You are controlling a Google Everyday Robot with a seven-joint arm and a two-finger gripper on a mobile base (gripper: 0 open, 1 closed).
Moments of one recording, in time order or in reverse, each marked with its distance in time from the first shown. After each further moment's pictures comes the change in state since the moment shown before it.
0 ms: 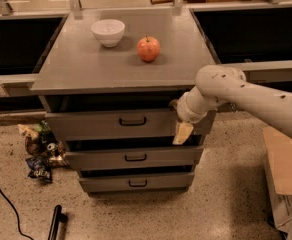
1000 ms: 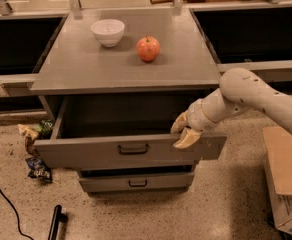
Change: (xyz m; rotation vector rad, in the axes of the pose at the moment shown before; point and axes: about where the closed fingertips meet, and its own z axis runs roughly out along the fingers) arm -0.021 0.049 -0.035 -0.070 -0.236 -0.026
